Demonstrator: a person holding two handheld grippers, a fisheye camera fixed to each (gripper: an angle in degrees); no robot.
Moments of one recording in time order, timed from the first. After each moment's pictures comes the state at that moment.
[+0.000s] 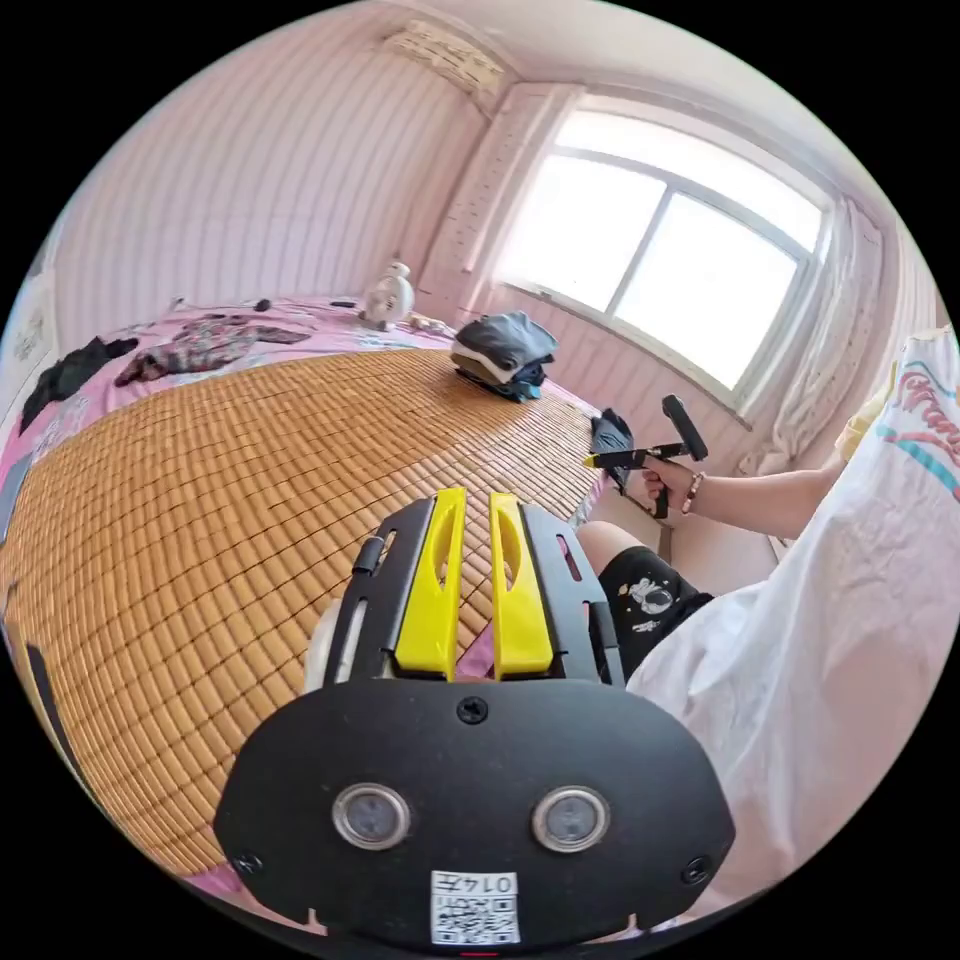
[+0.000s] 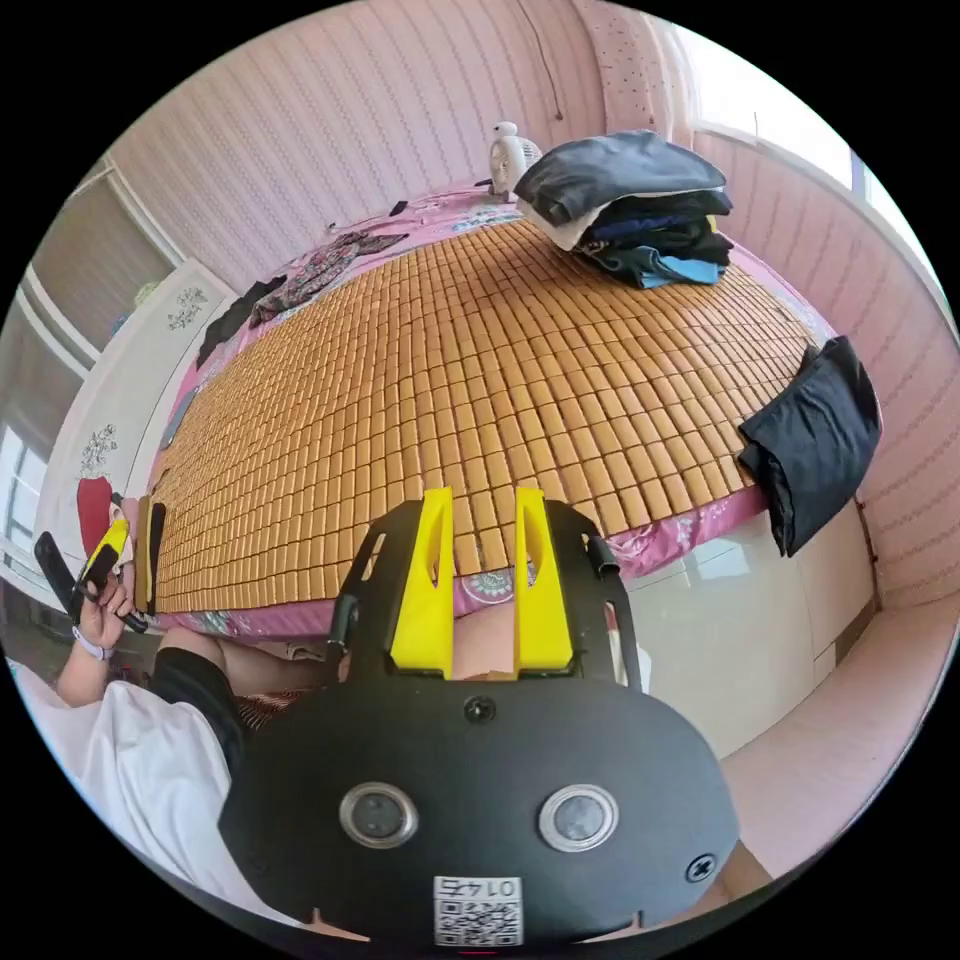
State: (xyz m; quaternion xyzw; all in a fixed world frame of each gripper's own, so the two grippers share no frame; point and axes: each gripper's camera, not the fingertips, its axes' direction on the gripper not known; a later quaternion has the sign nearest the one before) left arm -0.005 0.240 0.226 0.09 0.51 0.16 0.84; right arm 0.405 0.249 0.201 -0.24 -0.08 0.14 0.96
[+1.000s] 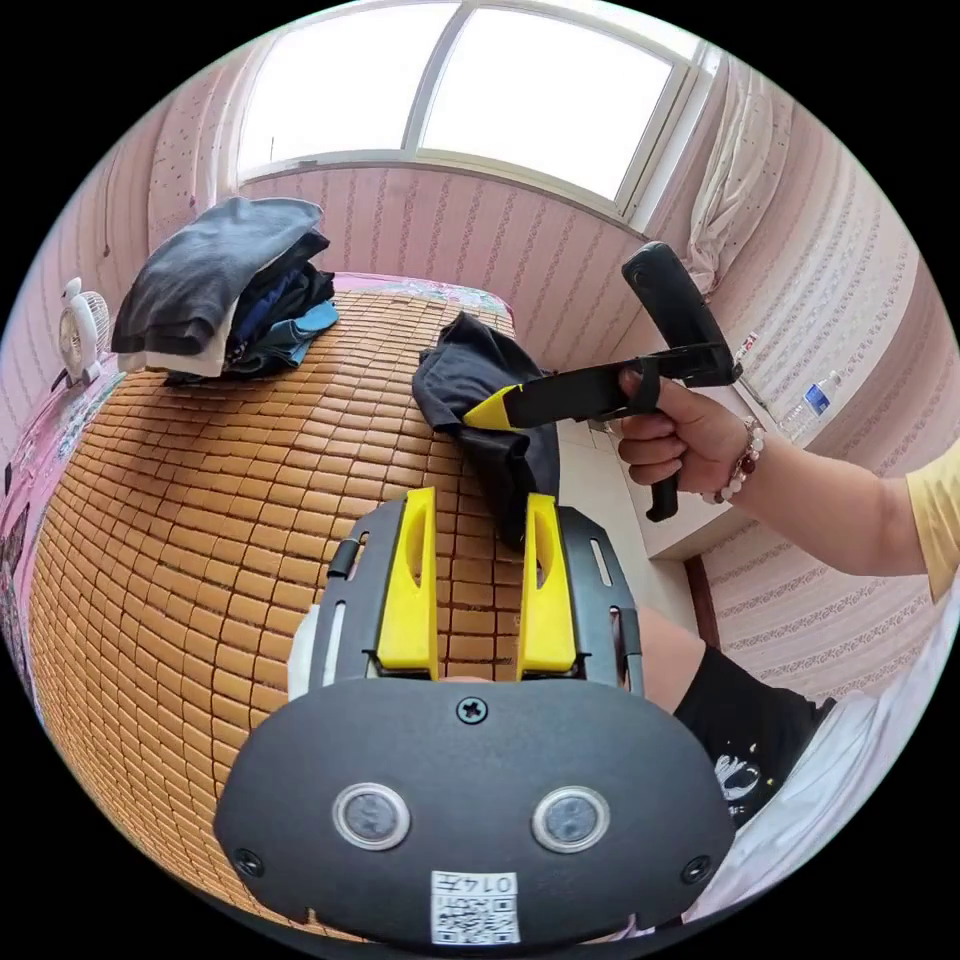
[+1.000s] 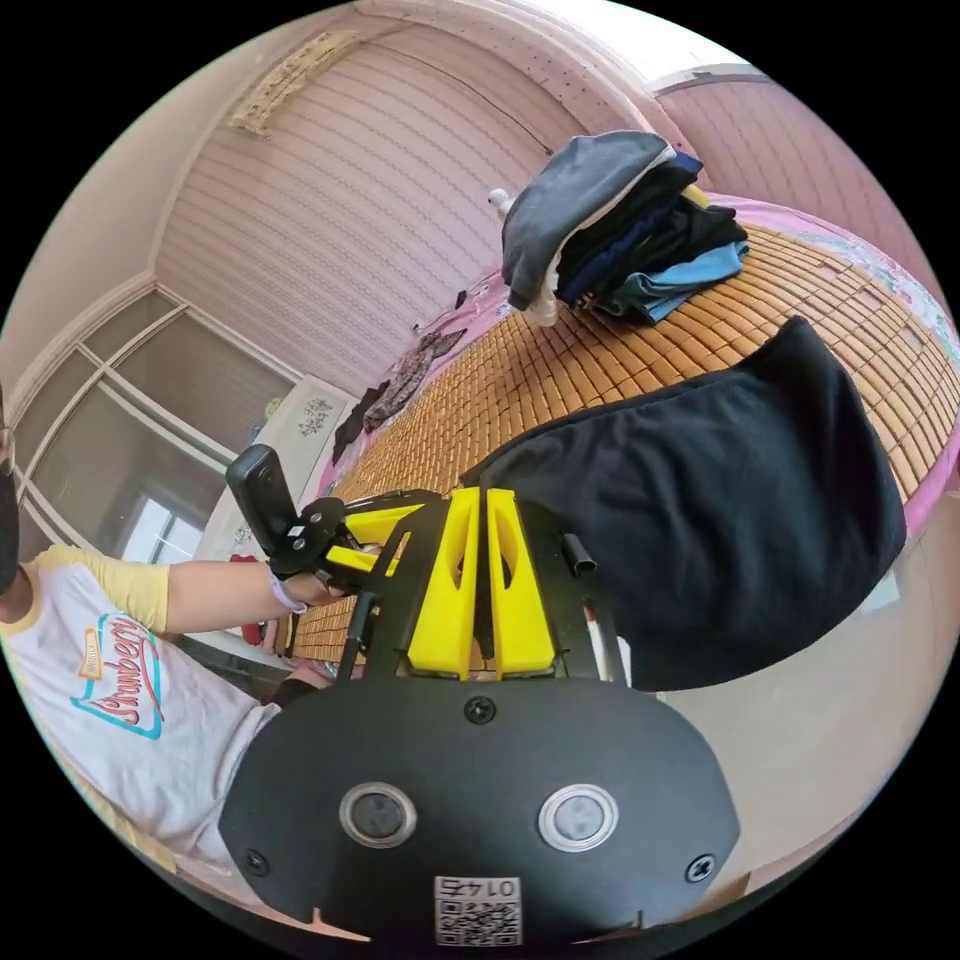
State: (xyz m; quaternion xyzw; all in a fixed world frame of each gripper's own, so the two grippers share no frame) left arm 0.427 0.134 0.291 0.04 0.55 0.40 0.73; right arm 0.582 0.220 0.202 -0.13 -0.34 0.22 0.91
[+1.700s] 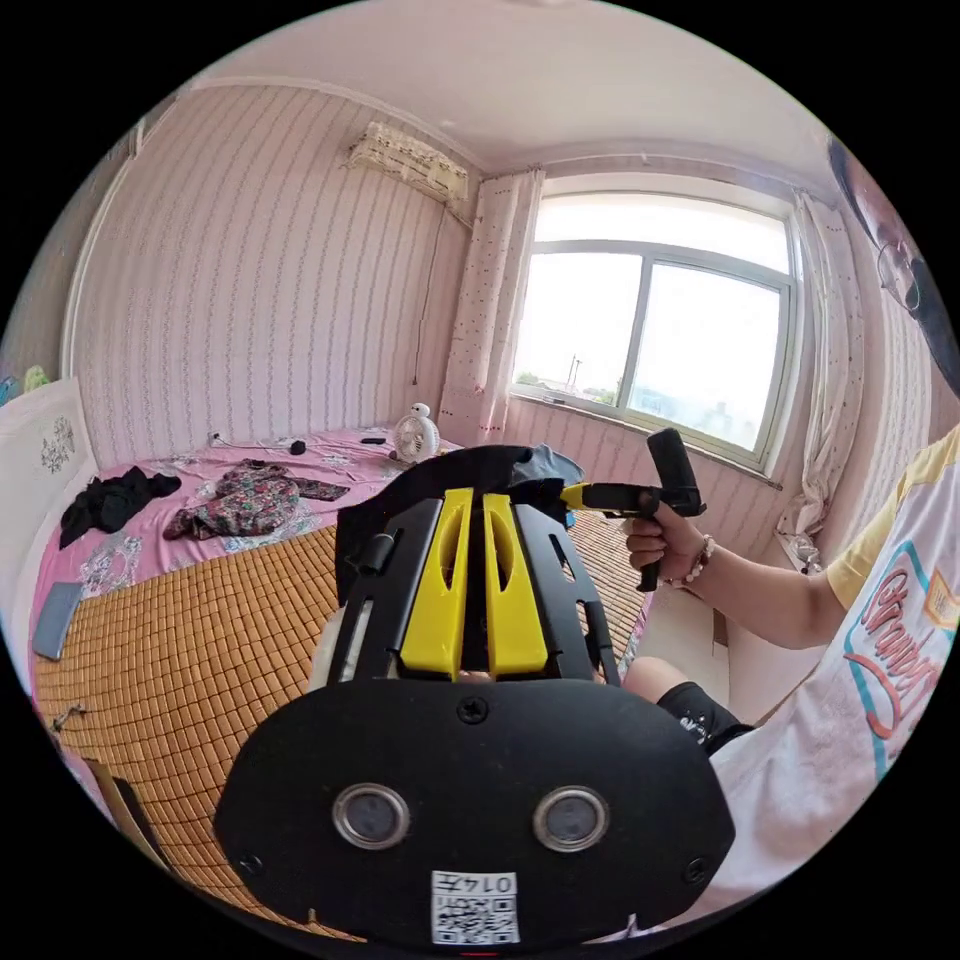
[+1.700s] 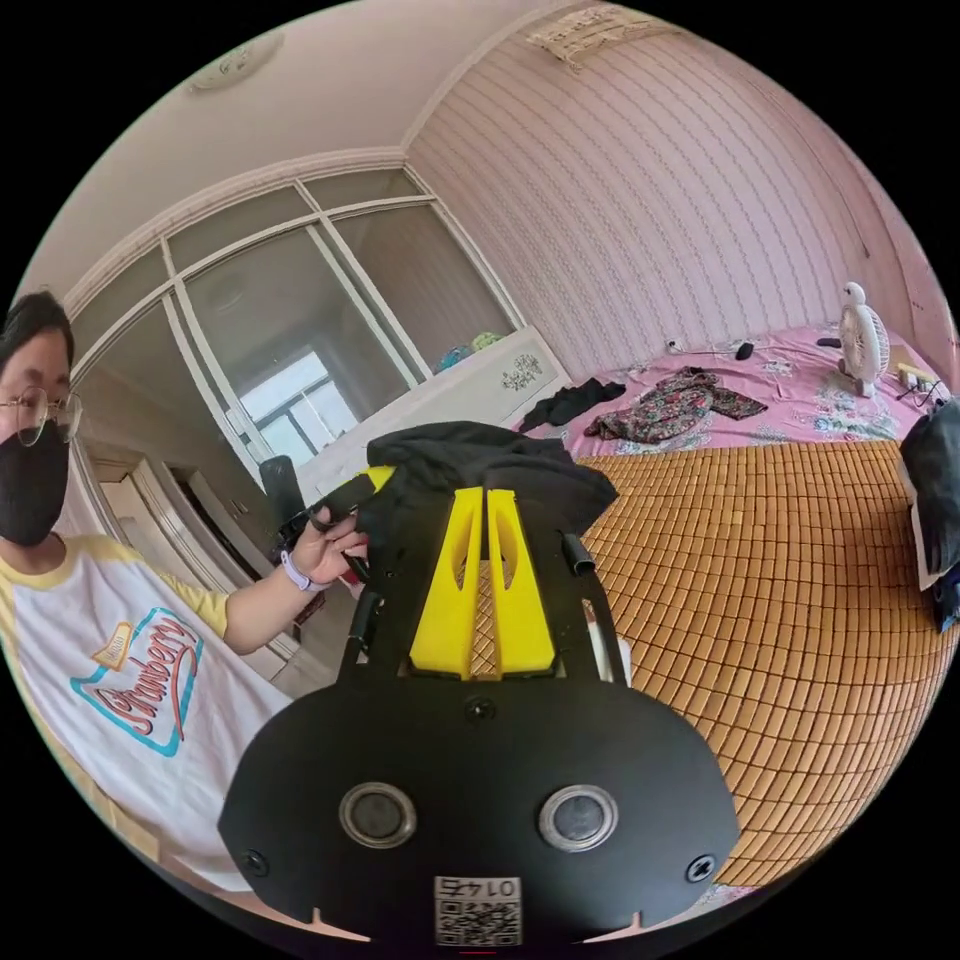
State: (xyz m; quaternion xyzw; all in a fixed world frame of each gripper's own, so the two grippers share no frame) left arm -0.070 0.085 0.248 0.27 0.43 0.05 0.86; right arm 0.396 0.049 0.132 -0.03 -0.50 0.00 0.86
